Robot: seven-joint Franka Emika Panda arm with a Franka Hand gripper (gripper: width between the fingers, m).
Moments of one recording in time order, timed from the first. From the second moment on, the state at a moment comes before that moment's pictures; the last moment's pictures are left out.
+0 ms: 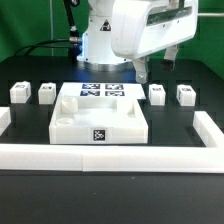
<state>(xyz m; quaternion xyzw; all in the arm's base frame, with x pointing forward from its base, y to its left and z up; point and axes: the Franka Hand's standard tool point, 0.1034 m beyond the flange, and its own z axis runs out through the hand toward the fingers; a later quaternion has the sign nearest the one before) 0.565 0.057 0.111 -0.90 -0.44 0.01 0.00</state>
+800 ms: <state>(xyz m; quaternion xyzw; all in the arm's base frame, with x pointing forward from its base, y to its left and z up) 0.502 -0.009 0.086 -0.76 -0.65 0.02 0.01</state>
